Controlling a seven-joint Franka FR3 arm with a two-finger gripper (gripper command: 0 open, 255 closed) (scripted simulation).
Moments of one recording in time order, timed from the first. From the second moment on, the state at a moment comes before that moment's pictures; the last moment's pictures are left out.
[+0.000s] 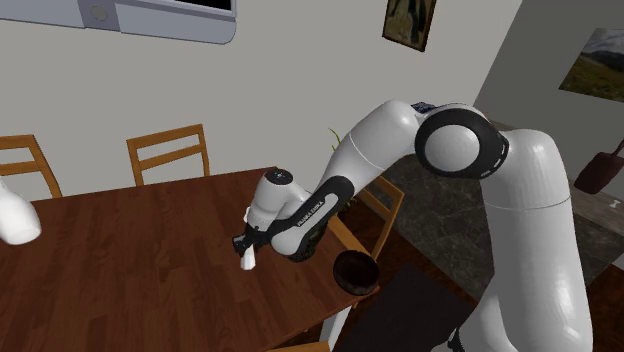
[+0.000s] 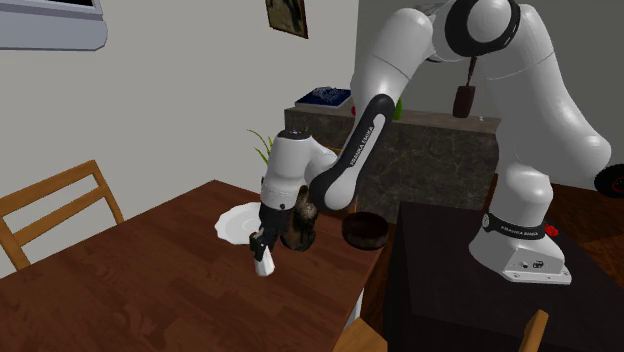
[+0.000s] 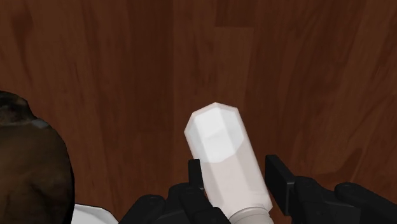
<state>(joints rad) 0.12 0.56 0.14 -2.06 -0.28 2.89 0.72</state>
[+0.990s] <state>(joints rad) 0.05 0.39 0.21 -2.13 -0.22 2.78 0.65</state>
